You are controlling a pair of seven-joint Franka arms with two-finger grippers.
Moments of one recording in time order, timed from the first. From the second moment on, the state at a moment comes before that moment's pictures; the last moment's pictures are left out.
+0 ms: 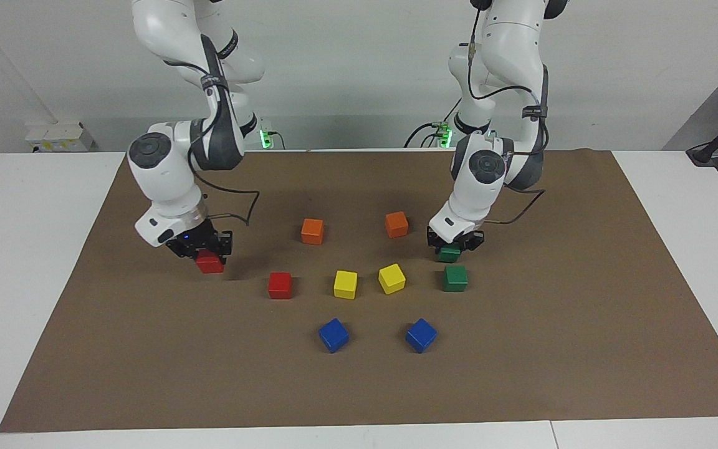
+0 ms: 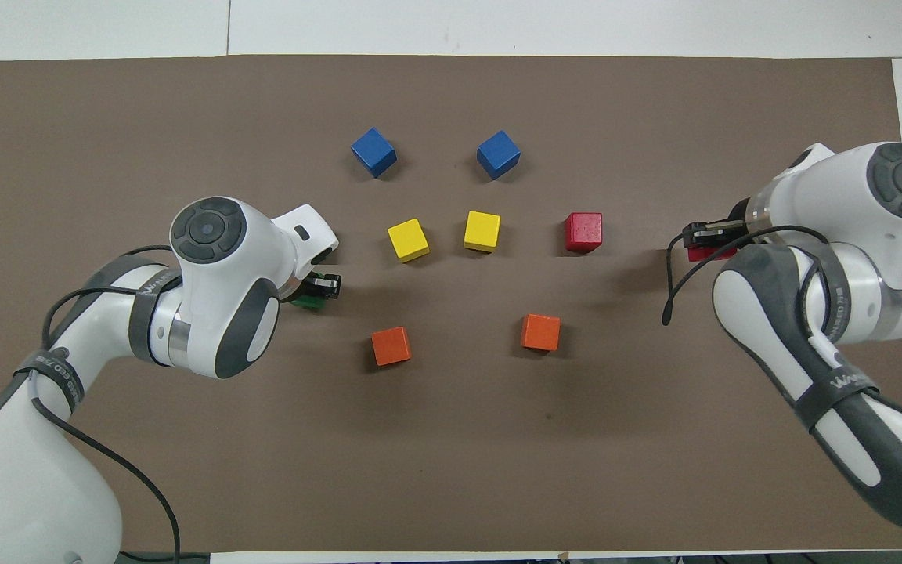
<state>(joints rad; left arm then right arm) -0.44 0.23 0.06 -2.03 -0.05 2.21 -0.16 -0.05 0.19 0.05 -2.02 -0.01 2.27 -0.04</state>
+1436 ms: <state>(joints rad) 0.16 -0.07 0.09 -2.29 -0.05 2.18 0.35 -0.09 0.33 0.06 -1.90 -0.01 2.27 -0.11</state>
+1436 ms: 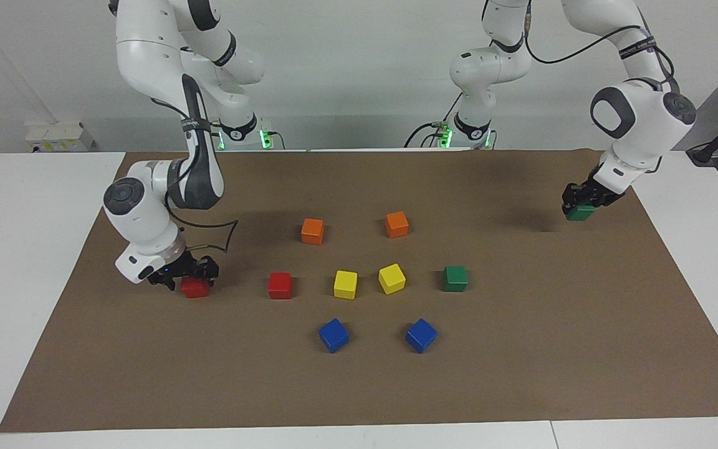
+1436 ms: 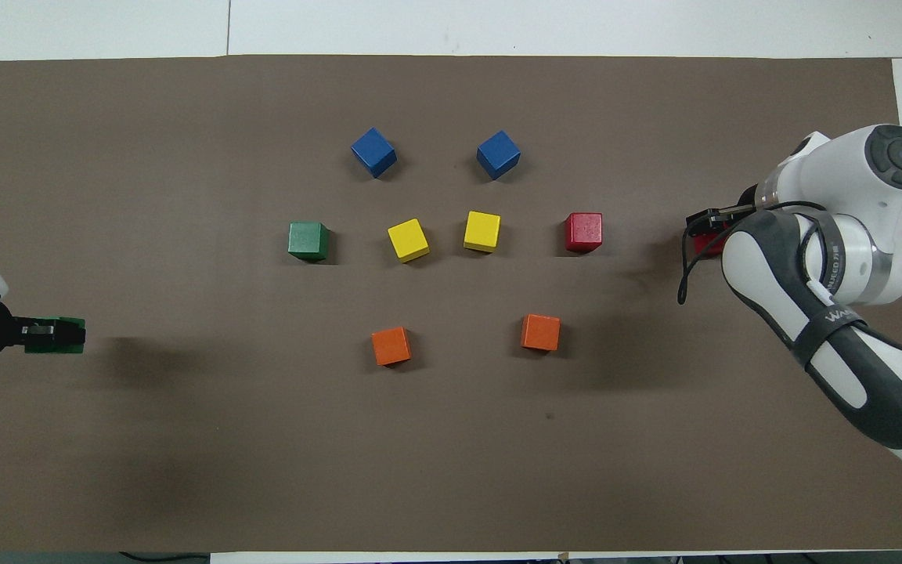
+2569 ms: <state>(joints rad) 0.21 0.01 0.09 -2.42 -0.04 2.42 0.37 0.28 0.44 0.06 -1.54 -0.04 2.02 0.36</state>
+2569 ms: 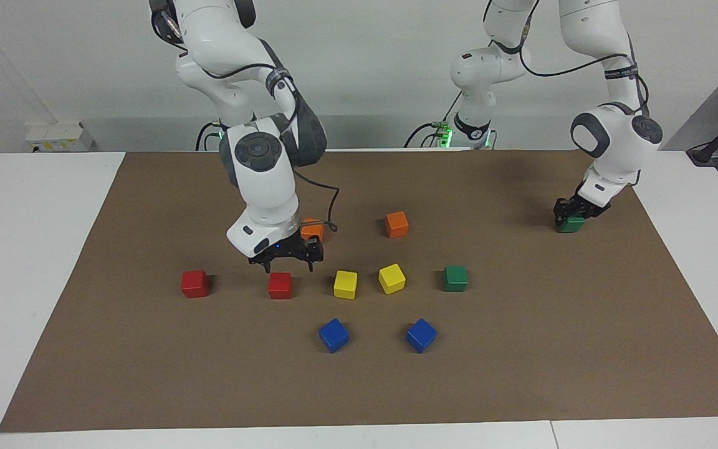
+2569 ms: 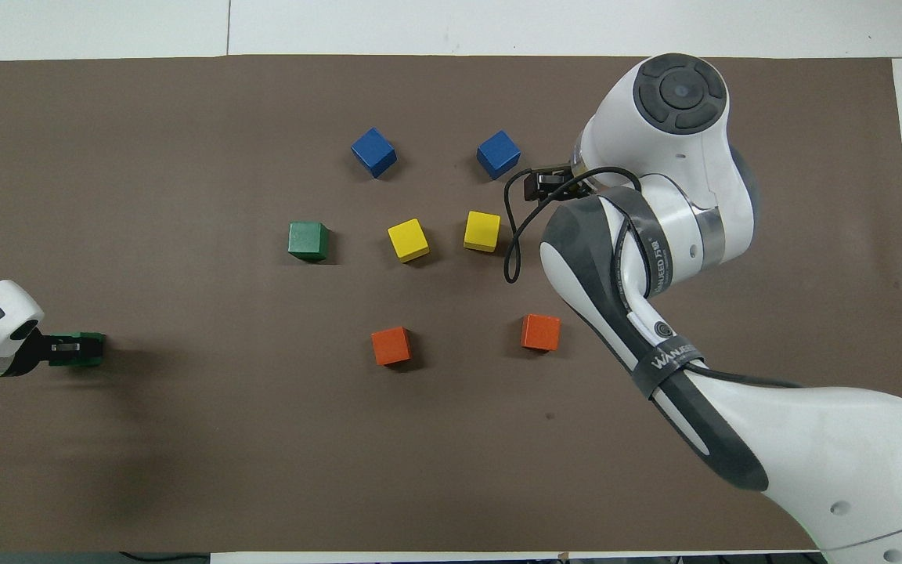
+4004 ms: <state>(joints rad) -0.21 0.08 0.05 -1.90 -0.05 2.00 0.05 0.23 0.44 0.06 -1.81 -0.04 2.28 0.32</state>
